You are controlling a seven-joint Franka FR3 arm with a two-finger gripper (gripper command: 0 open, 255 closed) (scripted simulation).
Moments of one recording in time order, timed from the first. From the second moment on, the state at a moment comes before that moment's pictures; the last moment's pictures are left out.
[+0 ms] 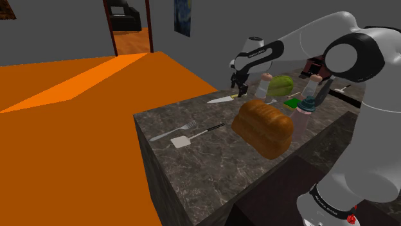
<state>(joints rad) 0.12 0.31 -0.41 -1.89 0.12 2.37 -1.58</state>
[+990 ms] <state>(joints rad) 0.10 0.39 -0.39 -1.88 0.16 2.43 -1.62</state>
